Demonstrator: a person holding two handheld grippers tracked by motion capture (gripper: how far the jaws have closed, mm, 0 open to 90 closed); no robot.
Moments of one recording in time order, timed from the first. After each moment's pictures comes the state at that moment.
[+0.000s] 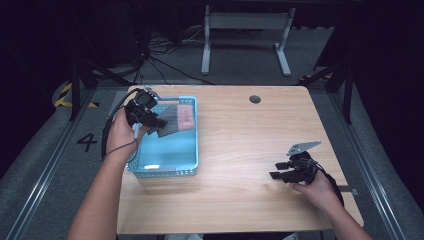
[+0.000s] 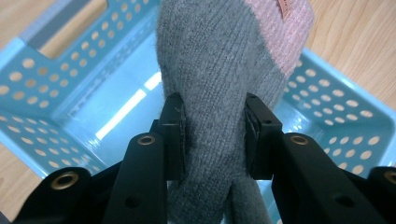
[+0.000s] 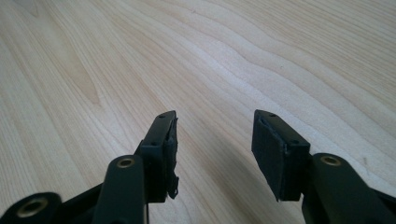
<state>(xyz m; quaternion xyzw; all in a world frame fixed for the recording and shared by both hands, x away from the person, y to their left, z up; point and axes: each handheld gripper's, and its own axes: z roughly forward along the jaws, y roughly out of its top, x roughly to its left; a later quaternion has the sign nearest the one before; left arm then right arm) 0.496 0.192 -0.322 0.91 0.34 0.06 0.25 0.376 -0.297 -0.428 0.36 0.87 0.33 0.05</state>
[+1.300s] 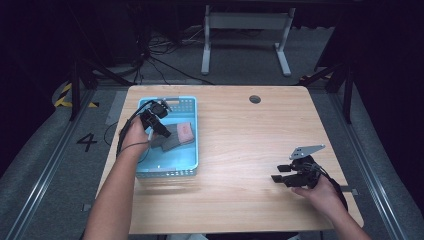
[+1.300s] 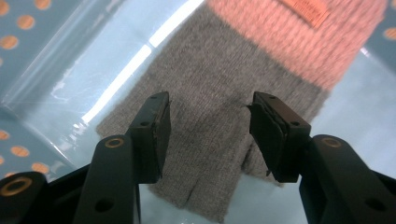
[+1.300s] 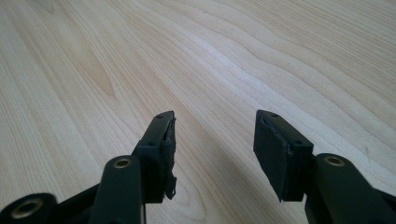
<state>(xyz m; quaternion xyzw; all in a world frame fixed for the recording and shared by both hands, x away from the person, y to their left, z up) 0.540 0.175 -0.402 0.92 0.36 0.05 0.17 0.362 -0.300 -0.423 0.35 0.87 0.34 0.06</state>
